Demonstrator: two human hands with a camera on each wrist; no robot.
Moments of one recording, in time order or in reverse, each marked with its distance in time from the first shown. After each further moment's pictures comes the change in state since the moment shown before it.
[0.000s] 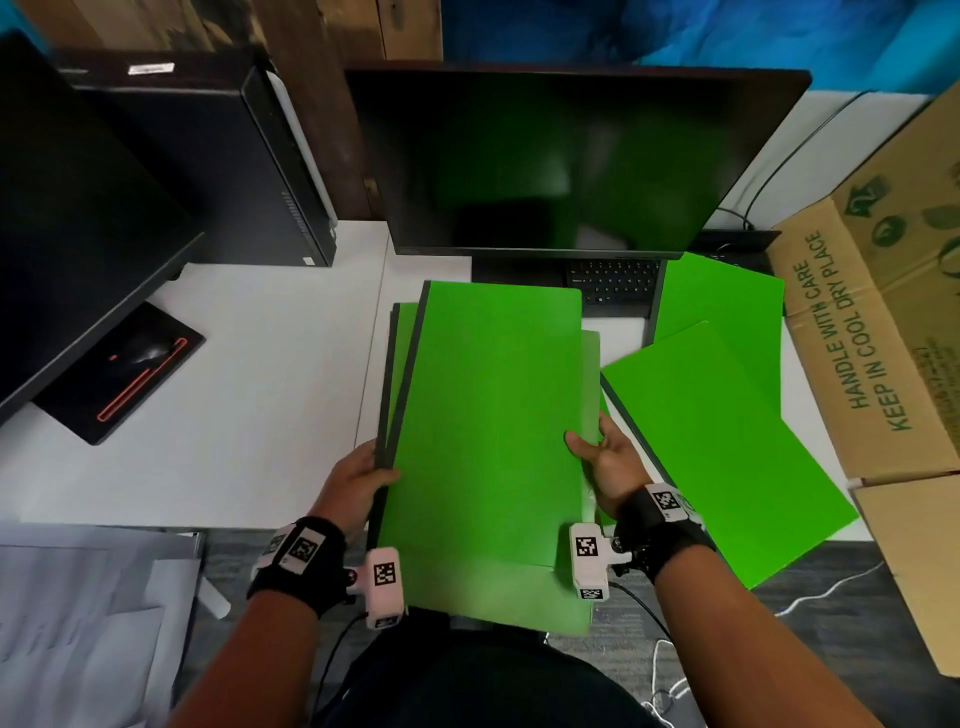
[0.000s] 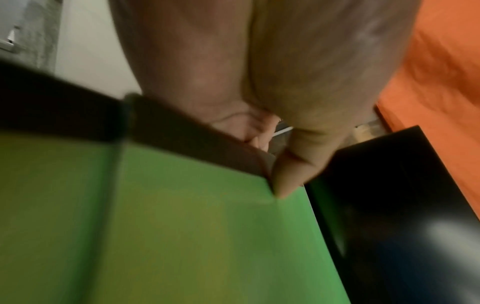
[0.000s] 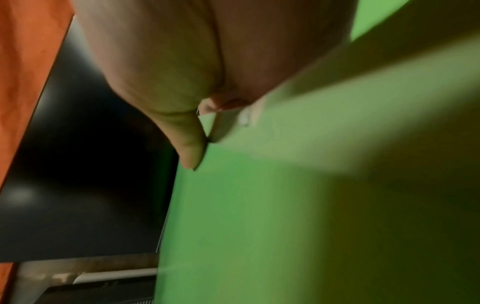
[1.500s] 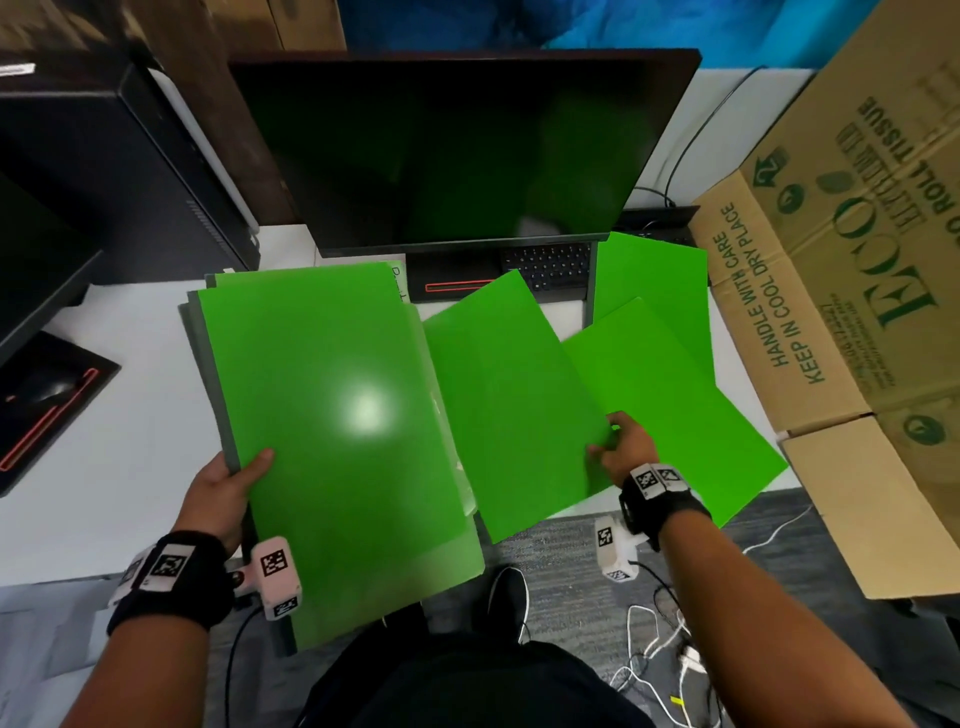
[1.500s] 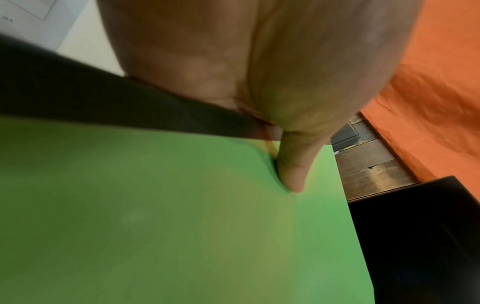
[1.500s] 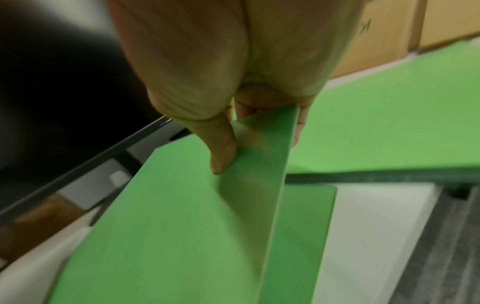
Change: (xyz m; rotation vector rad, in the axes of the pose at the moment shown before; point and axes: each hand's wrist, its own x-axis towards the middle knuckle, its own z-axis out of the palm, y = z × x) left_hand 0.008 0.027 -0.056 -0.052 0.235 0.004; right_hand 0.015 0.005 -0.101 -0.779 0.316 0.010
